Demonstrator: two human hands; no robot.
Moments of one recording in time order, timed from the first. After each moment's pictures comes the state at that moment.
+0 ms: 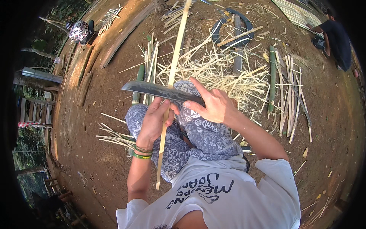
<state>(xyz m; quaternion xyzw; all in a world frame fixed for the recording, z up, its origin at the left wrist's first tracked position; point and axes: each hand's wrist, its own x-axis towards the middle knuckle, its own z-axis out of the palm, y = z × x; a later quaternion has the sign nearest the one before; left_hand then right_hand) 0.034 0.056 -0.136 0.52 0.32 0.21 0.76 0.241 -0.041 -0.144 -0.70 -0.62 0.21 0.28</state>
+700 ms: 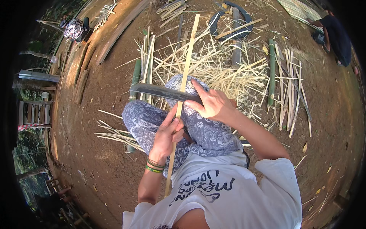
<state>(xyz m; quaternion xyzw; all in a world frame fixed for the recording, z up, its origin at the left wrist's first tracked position) 0.011 -0.003 -0.175 0.35 0.33 0.20 0.86 0.233 -0.045 -0.187 -0.70 -0.64 0.17 0.26</state>
